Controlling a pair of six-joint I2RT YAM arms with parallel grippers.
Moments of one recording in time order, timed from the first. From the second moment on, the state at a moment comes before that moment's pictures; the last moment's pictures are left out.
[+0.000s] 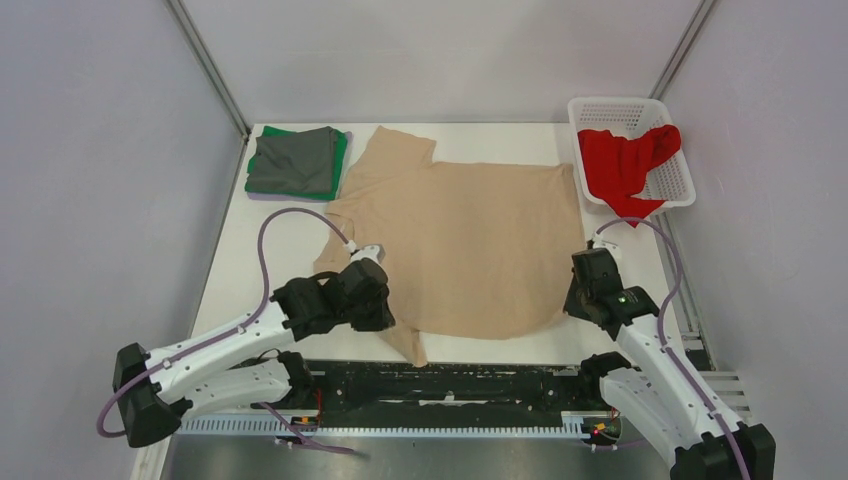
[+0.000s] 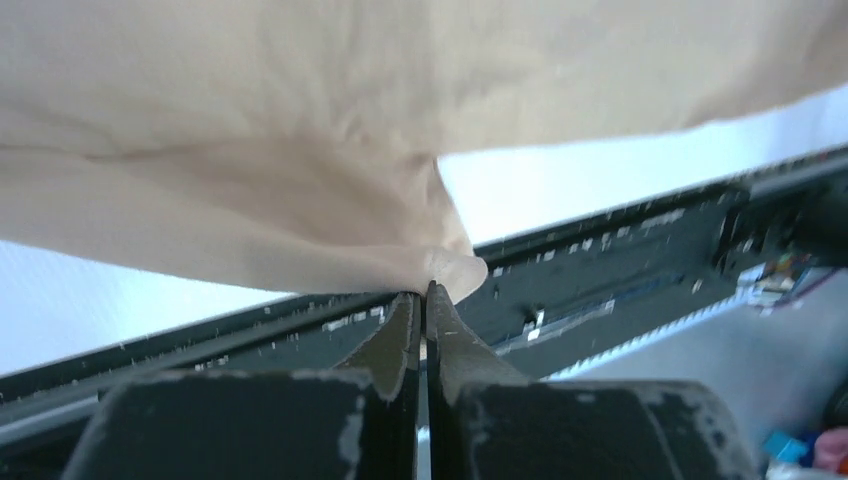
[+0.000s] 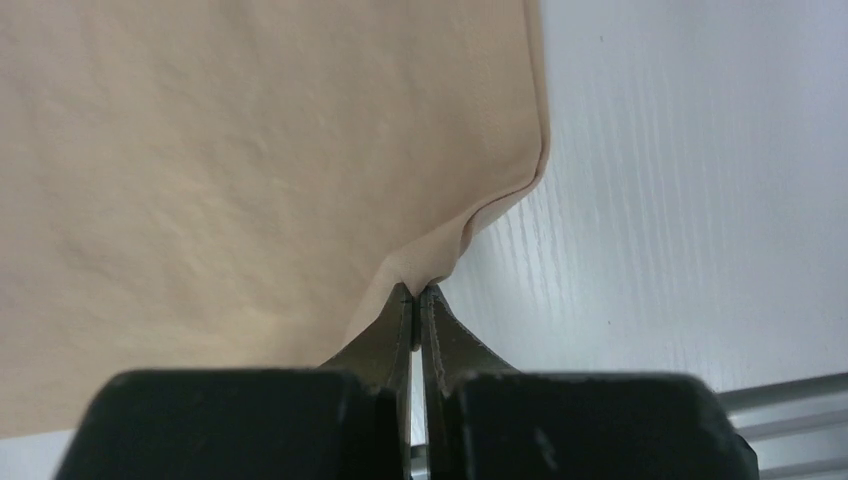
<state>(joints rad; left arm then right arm) -1.02 0.92 0.75 -0.82 -0.13 -0.94 0.26 0.77 0.50 -0.81 0.24 0.51</state>
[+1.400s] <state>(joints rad) -0.35 1.31 0.94 -0.23 -0.19 -0.55 0.10 1.19 0.74 -0.40 0.36 0.46</state>
